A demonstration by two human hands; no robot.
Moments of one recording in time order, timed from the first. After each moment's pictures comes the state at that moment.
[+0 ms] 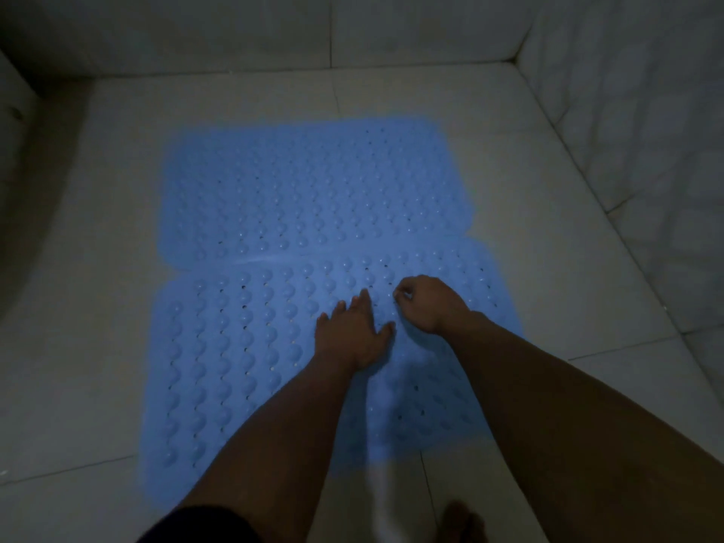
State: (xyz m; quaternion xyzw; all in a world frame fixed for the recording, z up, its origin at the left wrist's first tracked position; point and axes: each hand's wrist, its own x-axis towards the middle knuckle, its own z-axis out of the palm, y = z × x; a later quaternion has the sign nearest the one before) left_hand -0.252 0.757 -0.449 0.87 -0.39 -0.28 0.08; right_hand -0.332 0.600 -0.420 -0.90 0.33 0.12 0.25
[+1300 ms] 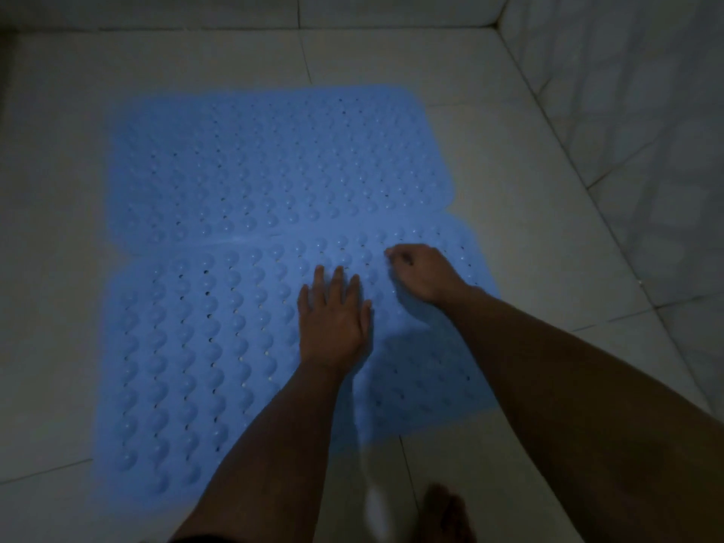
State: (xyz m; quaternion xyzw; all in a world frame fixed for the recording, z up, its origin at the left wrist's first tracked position) left_hand -0.278 0.757 -0.483 0.89 -0.43 -0.03 0.16; right_hand -0.338 0.578 -0.410 -0.88 0.36 0.03 0.31
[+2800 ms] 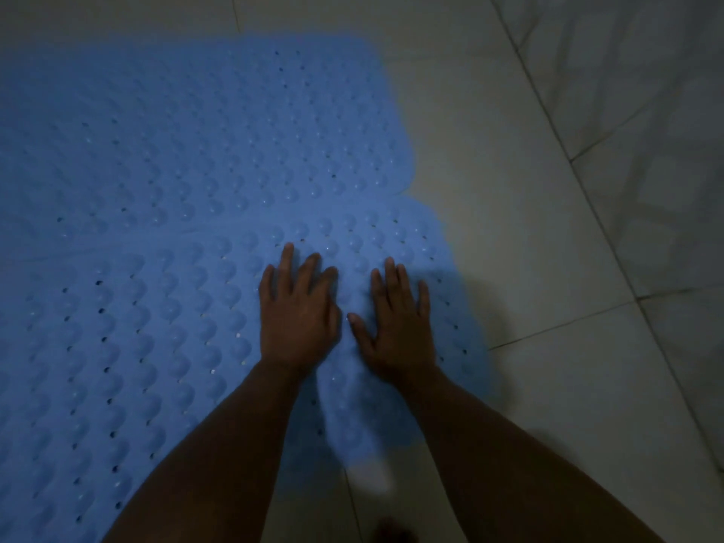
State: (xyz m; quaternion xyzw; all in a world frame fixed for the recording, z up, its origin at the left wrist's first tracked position) left_hand -0.281 0.699 -0.515 0.86 -0.48 0.04 0.16; right_hand -0.428 0.591 -0.524 -0.94 0.34 0.00 0.08
